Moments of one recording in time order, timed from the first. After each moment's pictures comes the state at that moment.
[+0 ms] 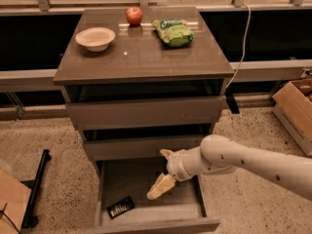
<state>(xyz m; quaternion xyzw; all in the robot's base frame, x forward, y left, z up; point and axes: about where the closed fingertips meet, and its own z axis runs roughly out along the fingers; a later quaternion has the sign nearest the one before) 0.508 -0.012 0.532 -0.52 0.74 0.29 0.30</state>
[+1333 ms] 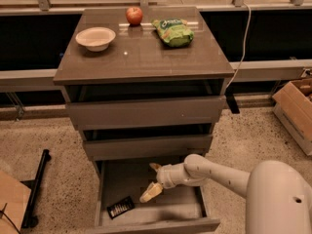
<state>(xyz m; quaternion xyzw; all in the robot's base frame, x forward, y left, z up) 0.572 0.027 0.326 -0.50 0.72 0.36 0.32</state>
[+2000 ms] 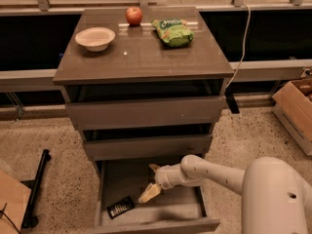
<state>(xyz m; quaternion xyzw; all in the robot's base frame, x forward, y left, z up) 0.575 0.031 0.314 -0.51 0.73 0.34 0.31</state>
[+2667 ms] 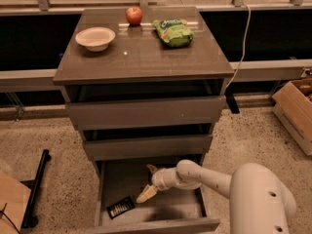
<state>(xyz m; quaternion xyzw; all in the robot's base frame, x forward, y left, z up) 0.599 0.046 0.261 -0.52 0.72 0.32 0.34</state>
